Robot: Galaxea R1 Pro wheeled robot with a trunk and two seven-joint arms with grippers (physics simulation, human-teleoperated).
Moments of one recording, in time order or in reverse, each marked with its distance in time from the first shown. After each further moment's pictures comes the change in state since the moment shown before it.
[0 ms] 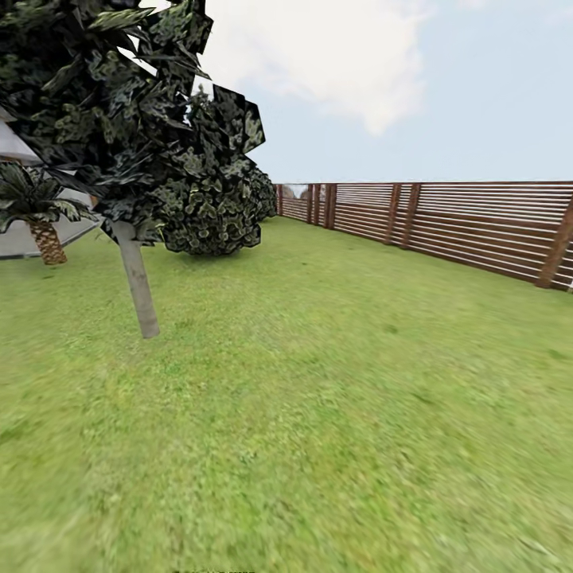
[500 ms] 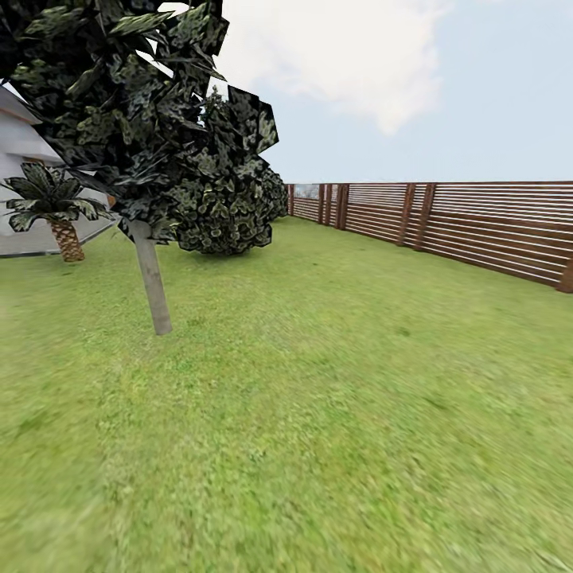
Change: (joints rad) left arm 0.001 0.001 -0.001 0.000 0.001 -0.032 -0.085; right arm 0.000 0.000 -0.001 -0.002 0.000 0.000 0.001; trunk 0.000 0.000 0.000
